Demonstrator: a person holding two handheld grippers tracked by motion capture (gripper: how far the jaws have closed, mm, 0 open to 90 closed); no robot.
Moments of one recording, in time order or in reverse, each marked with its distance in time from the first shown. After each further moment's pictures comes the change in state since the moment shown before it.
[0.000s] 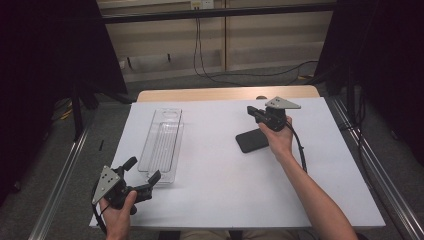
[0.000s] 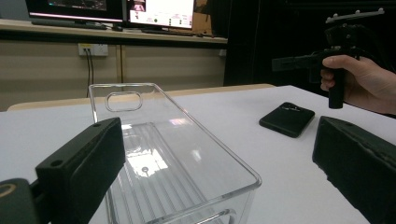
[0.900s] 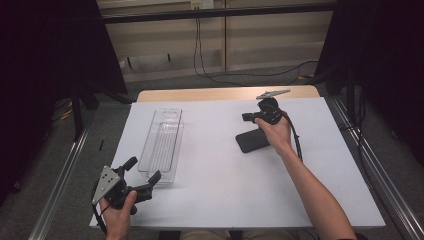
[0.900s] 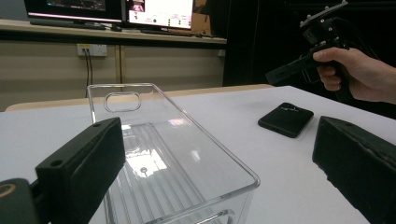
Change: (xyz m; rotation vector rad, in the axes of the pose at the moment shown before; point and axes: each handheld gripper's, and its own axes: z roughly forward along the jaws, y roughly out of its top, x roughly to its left) left arm 0.000 0.000 0.000 -0.003 -0.004 -0.003; right arm -0.005 0.022 0.018 0.344 0.159 0.073
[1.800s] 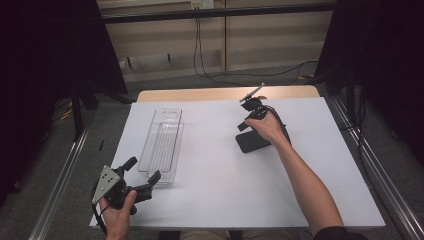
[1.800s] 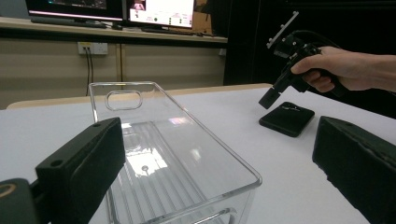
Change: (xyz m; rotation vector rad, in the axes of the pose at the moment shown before) left arm 0.001 -0.001 0.000 0.006 0.004 -0.002; right arm -0.002 0.015 0.047 0.456 0.036 0.042
